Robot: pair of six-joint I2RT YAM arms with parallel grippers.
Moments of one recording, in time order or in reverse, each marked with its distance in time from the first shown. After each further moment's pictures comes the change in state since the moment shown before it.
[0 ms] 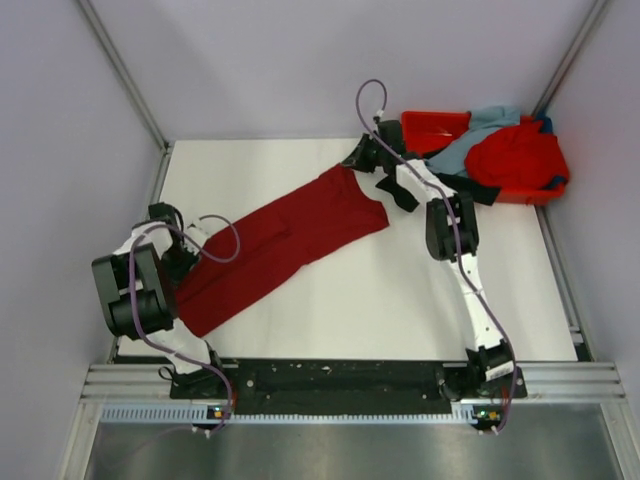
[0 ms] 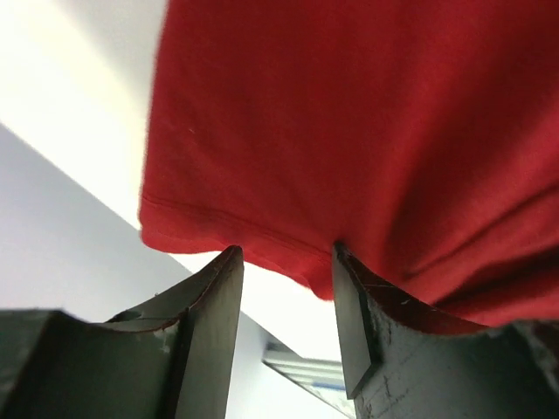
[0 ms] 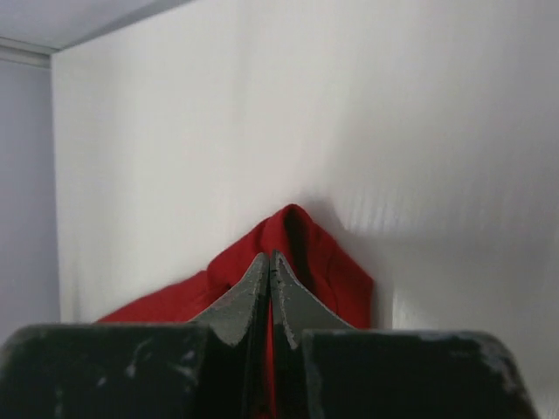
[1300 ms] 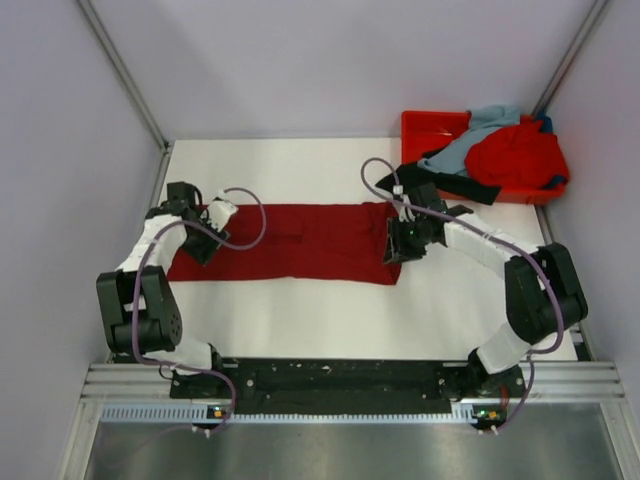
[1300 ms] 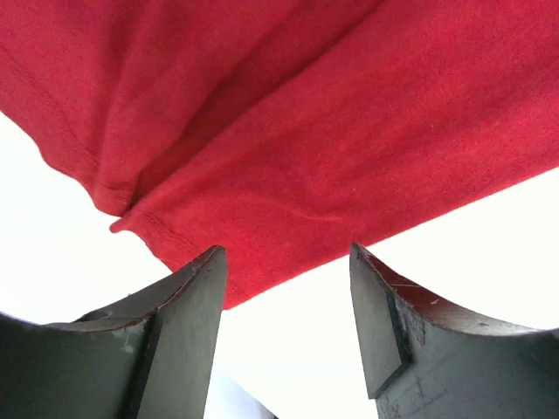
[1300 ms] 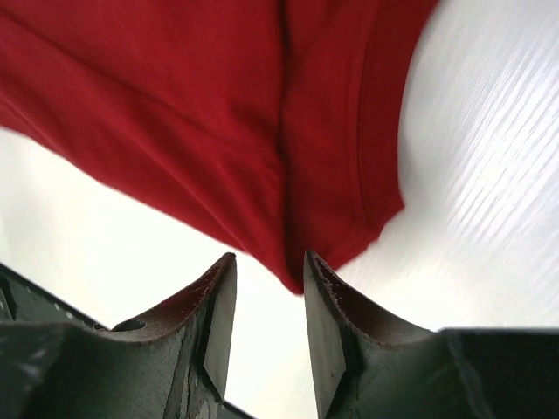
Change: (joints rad) left arm -0.193 -0.157 0.043 -0.090 0.265 -0.072; right arm 0.053 -1.098 -1.395 -0.253 0.045 -0.390
